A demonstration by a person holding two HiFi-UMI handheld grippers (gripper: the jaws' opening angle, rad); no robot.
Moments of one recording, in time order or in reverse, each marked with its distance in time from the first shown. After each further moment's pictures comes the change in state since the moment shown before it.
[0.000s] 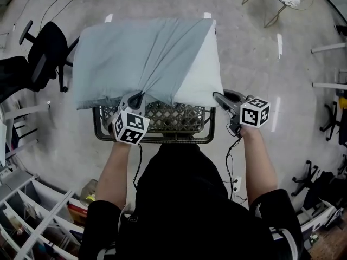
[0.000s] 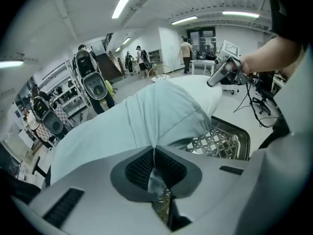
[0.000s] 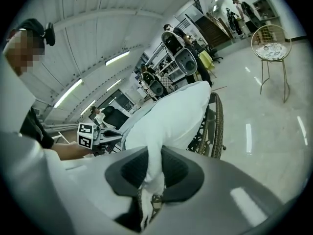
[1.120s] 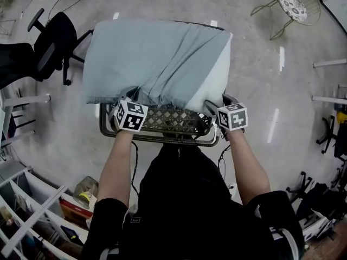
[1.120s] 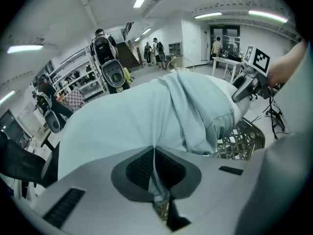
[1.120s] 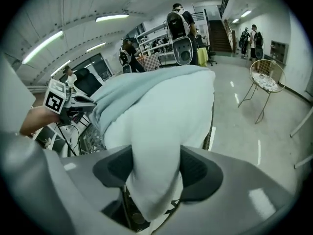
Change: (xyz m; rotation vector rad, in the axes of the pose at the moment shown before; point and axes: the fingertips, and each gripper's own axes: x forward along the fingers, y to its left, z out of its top) left arm 0.012 0.052 -0.055 -0.181 0.098 0.114; right arm 0.055 -0.026 -0.051 -0.202 0.250 -0.408
